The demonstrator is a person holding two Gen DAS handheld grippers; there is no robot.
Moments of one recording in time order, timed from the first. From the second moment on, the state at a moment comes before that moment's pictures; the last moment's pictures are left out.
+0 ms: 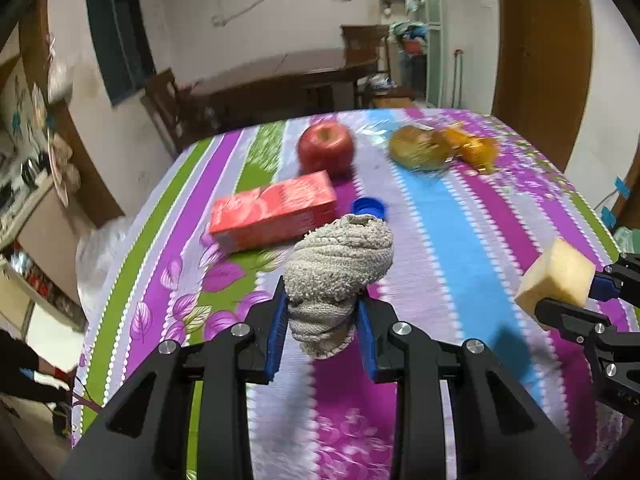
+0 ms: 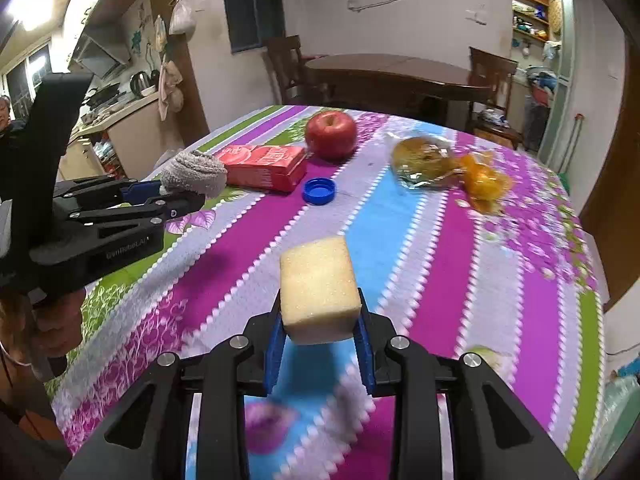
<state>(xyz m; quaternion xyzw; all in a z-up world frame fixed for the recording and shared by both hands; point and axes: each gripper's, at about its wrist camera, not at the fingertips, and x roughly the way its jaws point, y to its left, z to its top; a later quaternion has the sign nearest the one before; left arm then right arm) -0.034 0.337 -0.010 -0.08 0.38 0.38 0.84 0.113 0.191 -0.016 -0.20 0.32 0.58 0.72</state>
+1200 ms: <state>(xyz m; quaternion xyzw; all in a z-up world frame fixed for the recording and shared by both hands) 0.243 0.032 -0.010 0.09 0.42 0.00 0.90 0.336 -0.220 0.019 -0.07 0.42 0.25 0.87</state>
